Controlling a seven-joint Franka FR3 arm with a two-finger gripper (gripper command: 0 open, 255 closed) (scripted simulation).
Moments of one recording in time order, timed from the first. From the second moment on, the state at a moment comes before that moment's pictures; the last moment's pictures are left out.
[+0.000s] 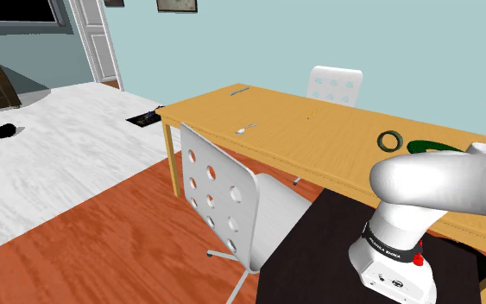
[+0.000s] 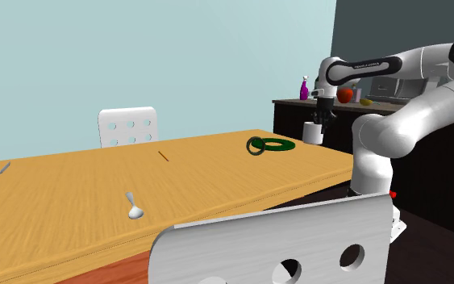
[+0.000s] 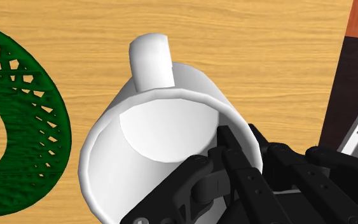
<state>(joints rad) -0.65 -1.04 -1.13 -2.42 -0.87 1.71 -1.46</state>
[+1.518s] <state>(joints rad) -0.63 -1.04 -1.25 -2.49 -0.97 1.82 -1.44</state>
